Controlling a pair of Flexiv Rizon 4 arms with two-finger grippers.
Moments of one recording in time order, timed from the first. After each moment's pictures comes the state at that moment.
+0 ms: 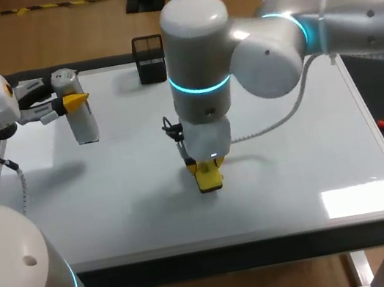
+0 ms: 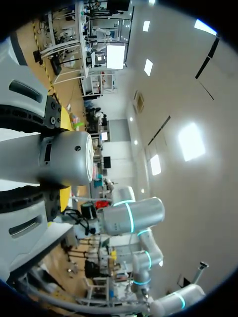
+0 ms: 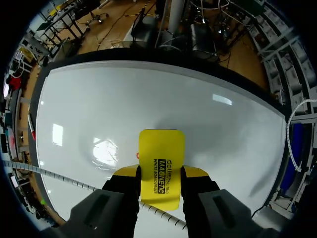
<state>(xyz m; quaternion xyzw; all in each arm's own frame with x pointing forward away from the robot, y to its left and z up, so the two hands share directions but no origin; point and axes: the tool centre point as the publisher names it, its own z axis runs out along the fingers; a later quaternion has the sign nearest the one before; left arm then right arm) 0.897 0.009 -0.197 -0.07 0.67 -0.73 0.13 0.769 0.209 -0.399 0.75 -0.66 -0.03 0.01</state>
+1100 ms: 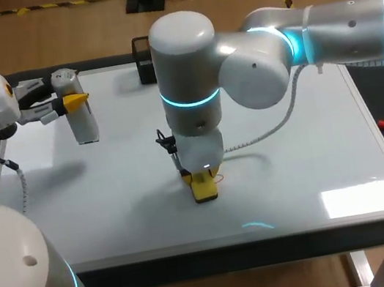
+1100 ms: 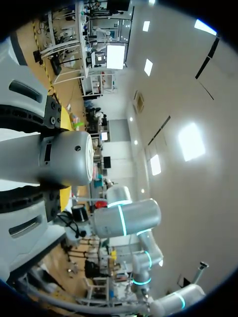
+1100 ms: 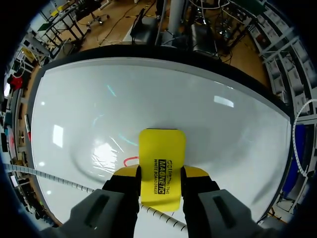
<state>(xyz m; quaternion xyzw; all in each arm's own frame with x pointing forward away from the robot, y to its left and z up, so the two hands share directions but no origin) 0.897 0.009 -0.197 -0.07 0.67 -0.73 0.13 0.763 0.218 -0.424 0.75 -0.66 -0.03 0.03</state>
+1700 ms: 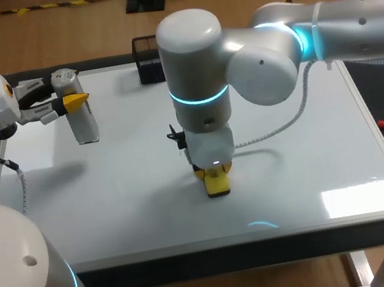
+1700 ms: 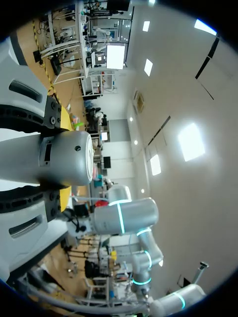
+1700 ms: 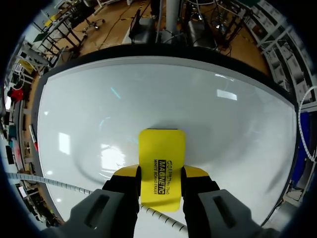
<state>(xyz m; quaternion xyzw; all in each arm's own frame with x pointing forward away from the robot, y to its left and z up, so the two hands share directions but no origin) 0.897 0.009 -0.197 -0.07 0.67 -0.73 0.13 0.770 0.185 -0.424 0.72 -0.69 -0.01 0.04</state>
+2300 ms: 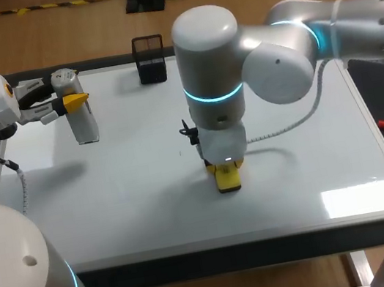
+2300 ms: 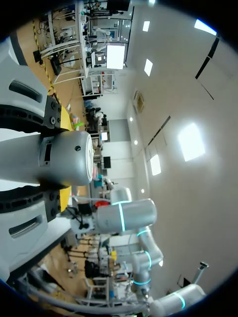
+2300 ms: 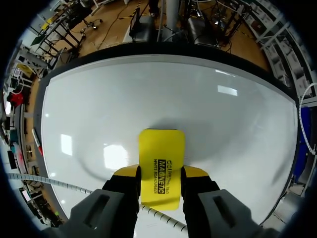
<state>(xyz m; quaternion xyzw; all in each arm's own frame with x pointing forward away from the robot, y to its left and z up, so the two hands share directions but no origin) 0.897 0.009 -0.197 -0.07 0.67 -0.73 0.13 0.775 0.163 -0.416 0.71 -0.70 0.00 0.03</state>
